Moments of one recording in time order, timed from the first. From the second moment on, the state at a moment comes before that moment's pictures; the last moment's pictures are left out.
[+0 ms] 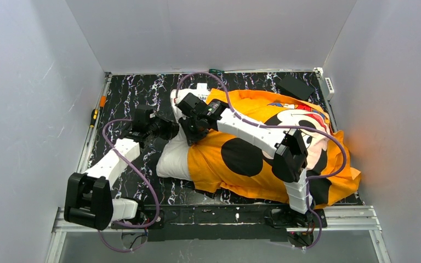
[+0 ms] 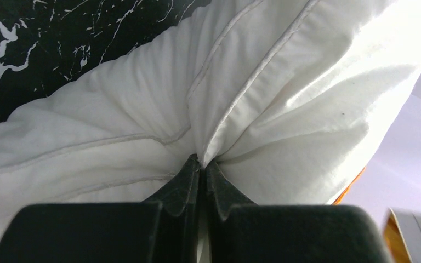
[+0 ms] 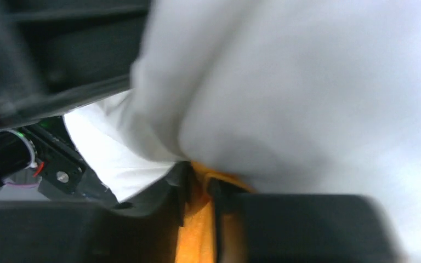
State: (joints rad) left arm -0.24 1.28 0.78 -0.16 0.35 -1.42; right arm 1.02 2.02 1.92 -0.92 -0.04 0.39
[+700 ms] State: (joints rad) left arm 0.05 1.05 1.10 -0.77 0.49 -0.93; right arm 0.74 1.83 2.02 -0.85 -0.31 0.37
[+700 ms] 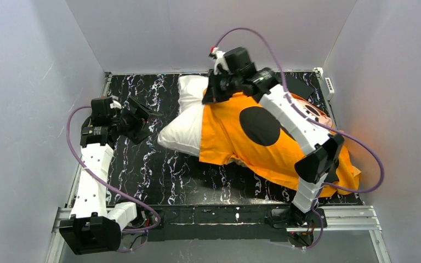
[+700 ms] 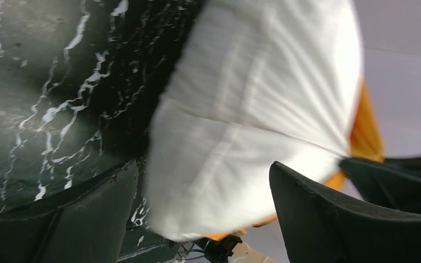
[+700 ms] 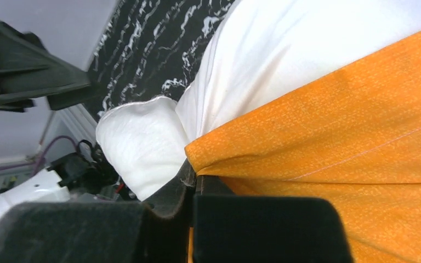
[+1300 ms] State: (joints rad) left arm 0.05 1.12 0.72 -0.42 0.78 -1.20; right arm 0.39 1.69 2.02 -0.43 -0.77 0.91
